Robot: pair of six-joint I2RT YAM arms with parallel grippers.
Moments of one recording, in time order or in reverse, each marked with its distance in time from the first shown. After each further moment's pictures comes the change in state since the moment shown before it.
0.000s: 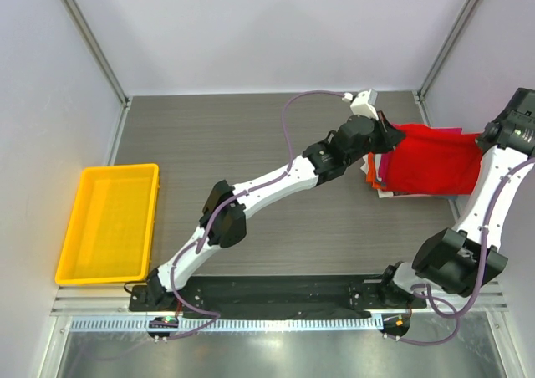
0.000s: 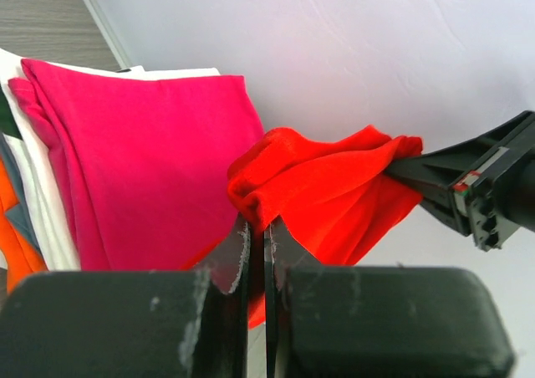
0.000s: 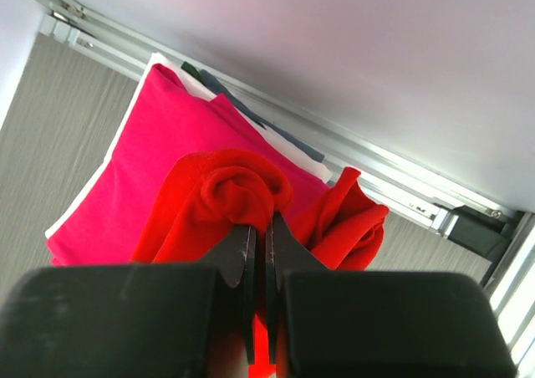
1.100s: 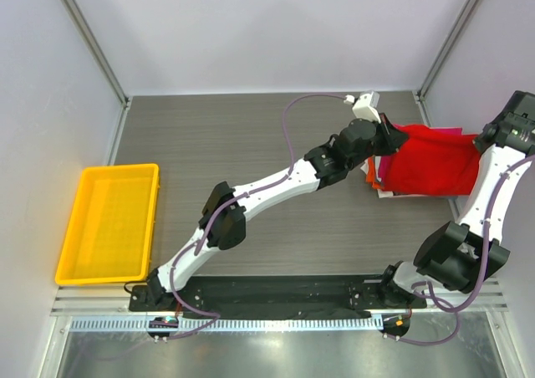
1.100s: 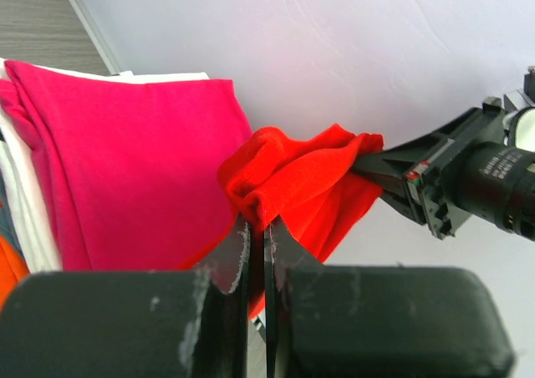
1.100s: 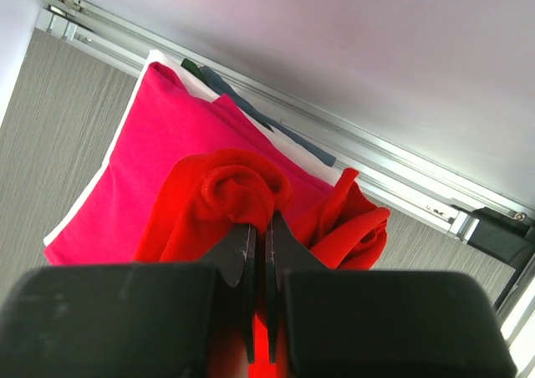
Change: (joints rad) left arm -0.020 -0.008 -0.028 0.053 -0.024 -0.002; right arm -0.009 0.033 -0.059 0.067 -0.032 0.023
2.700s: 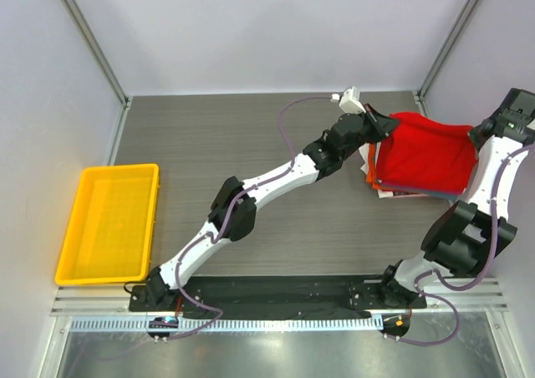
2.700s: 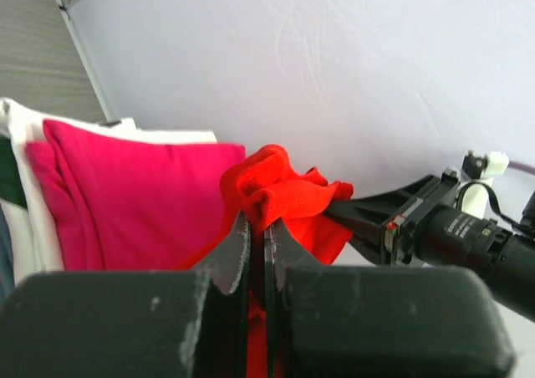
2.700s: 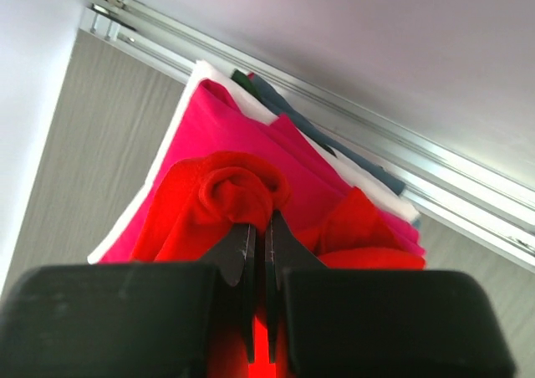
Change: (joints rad) left arm 0.092 0.155 0.094 0.143 0.023 -0.166; right arm -0.002 0.119 0.001 0.114 -0.098 0.069
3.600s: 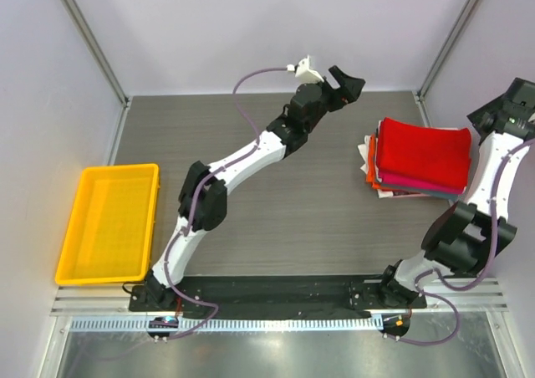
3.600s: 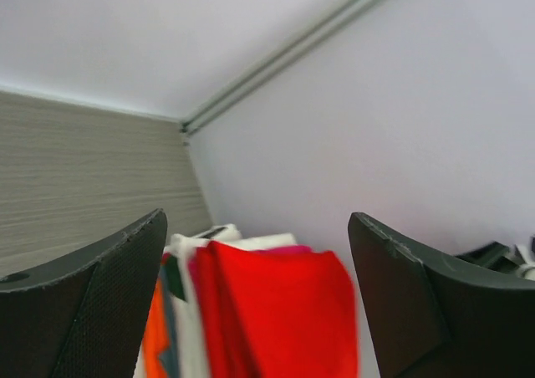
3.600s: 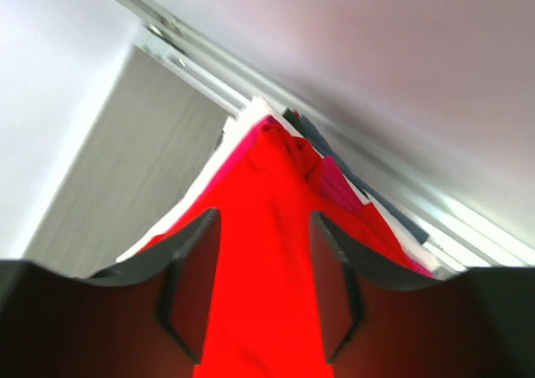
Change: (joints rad) left arm 0.175 -0.190 -0.255 0.071 -0.079 0.144; right arm 0.029 0.062 0.069 0.095 -0.047 -0.083
